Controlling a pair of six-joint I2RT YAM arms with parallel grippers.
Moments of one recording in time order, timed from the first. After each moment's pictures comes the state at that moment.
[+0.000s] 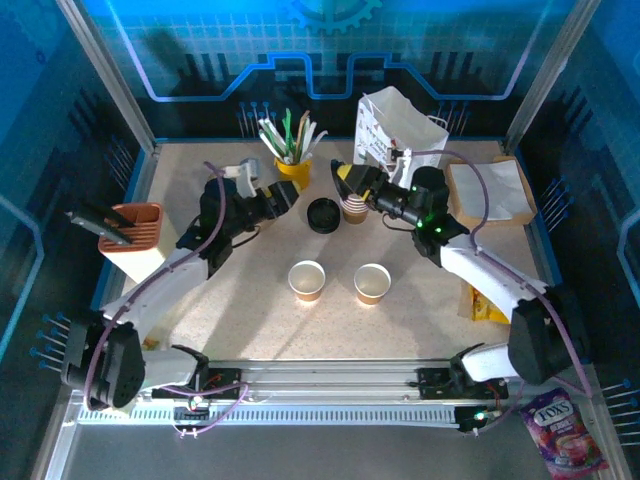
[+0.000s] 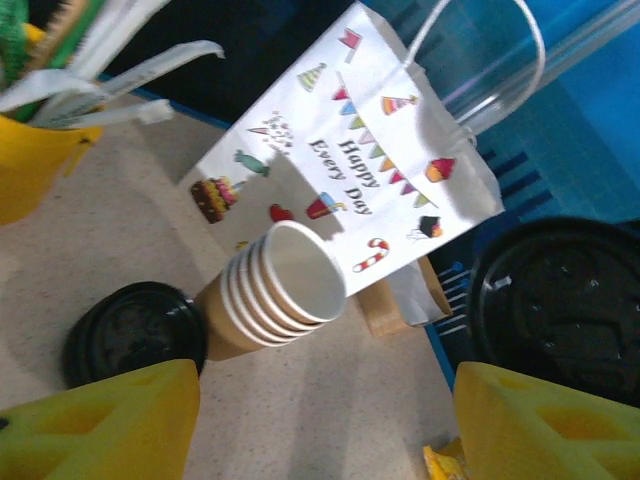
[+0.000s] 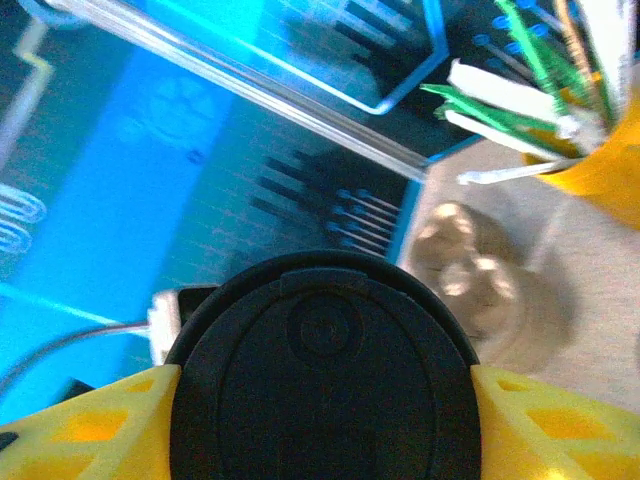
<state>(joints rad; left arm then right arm) -0.31 1.25 0.83 0.18 0.33 -0.76 0.43 1.36 0.95 0.32 -0.46 1.00</state>
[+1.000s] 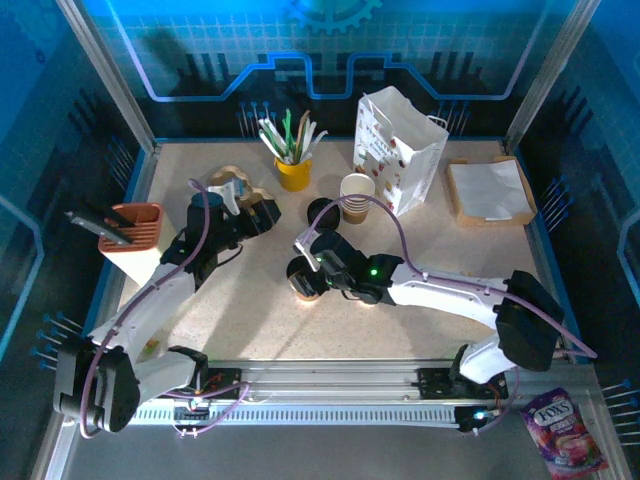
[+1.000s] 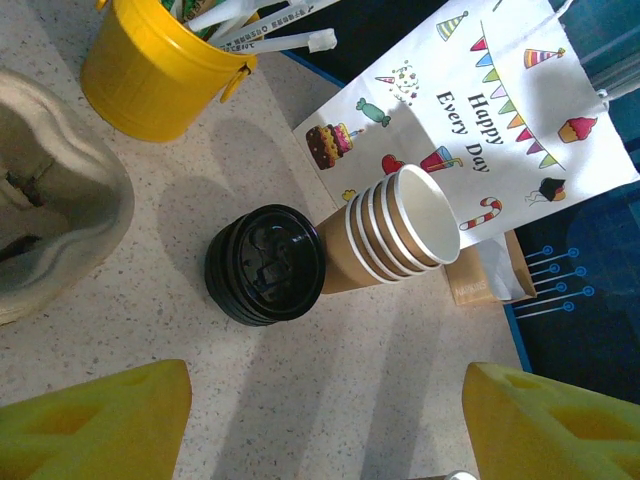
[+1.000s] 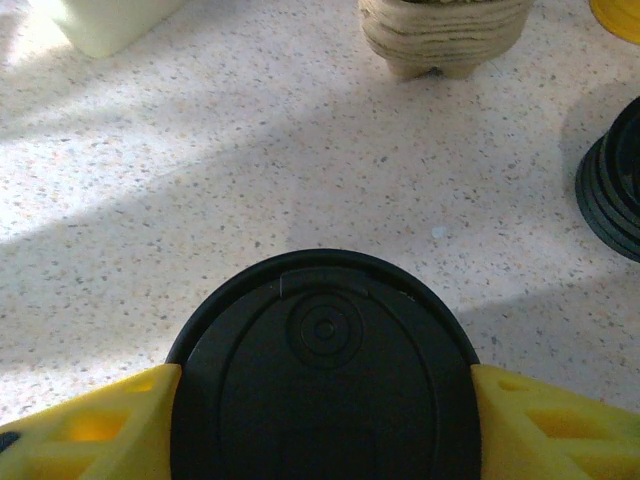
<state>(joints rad) -0.24 1.14 0.75 -0.03 0.32 -0.72 1.02 1.50 1.02 -0.27 0.13 0.19</state>
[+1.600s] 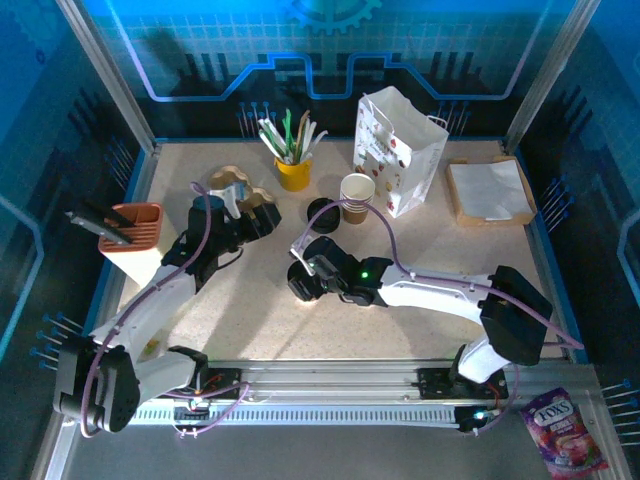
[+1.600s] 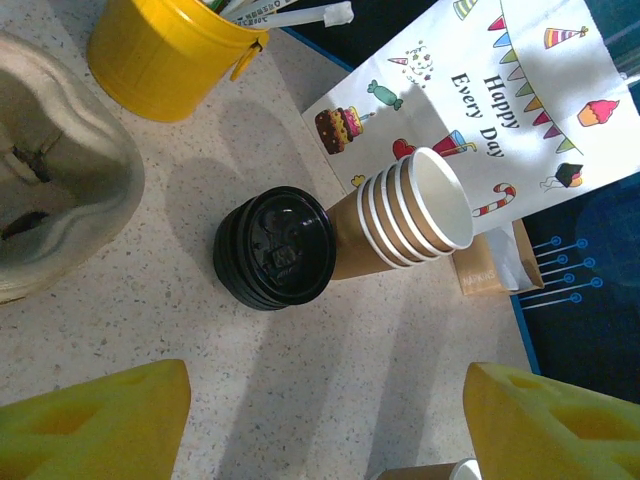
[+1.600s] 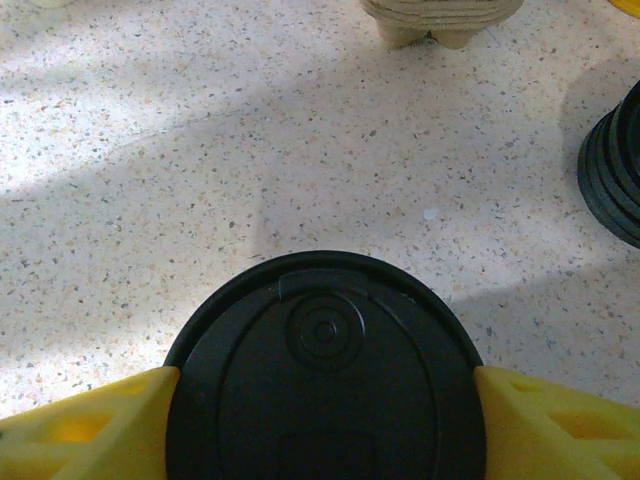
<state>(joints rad) -0.24 1.14 0.72 -0.03 0.32 -0.72 1.04 1.56 1.02 -0.26 0.17 0.18</state>
